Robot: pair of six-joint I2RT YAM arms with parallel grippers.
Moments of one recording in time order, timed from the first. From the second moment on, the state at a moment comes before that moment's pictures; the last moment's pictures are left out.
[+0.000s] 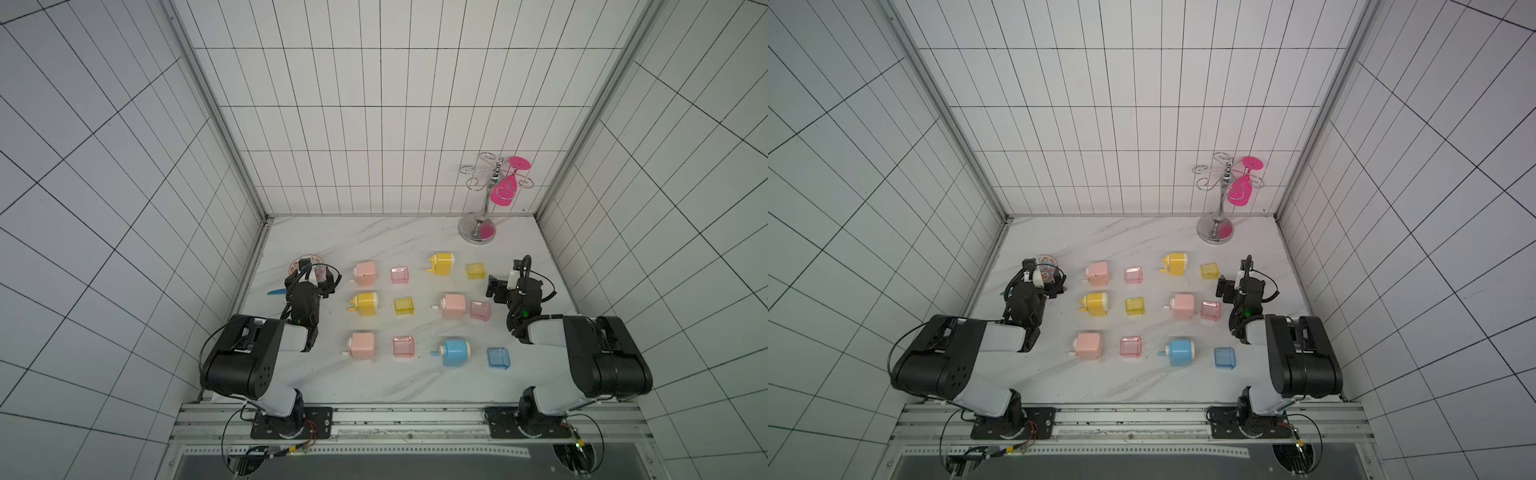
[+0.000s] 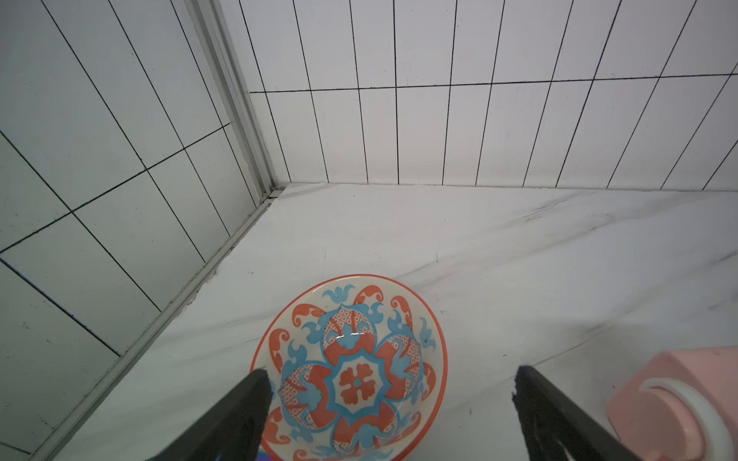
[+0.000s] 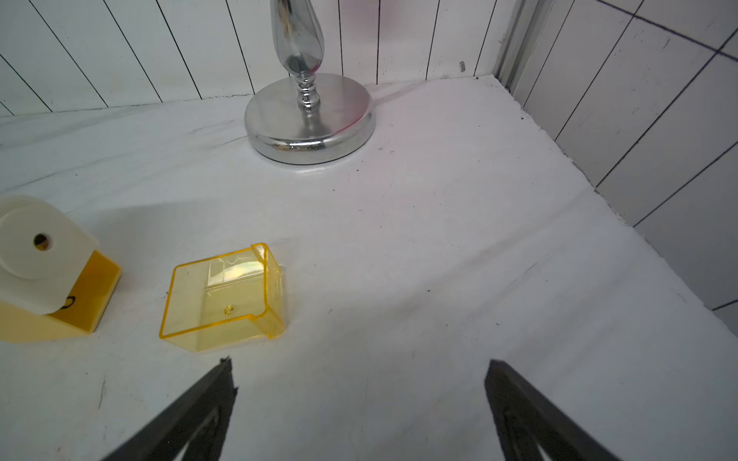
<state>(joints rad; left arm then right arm) -0.13 1.55 0.35 1.00 -0.28 -0.01 -0.01 1.54 0.40 0.74 0.10 0.04</state>
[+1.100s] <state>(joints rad) -0.12 1.56 0.36 1.00 -0.25 -0.01 -0.01 1.54 0.40 0.74 0.10 0.04</state>
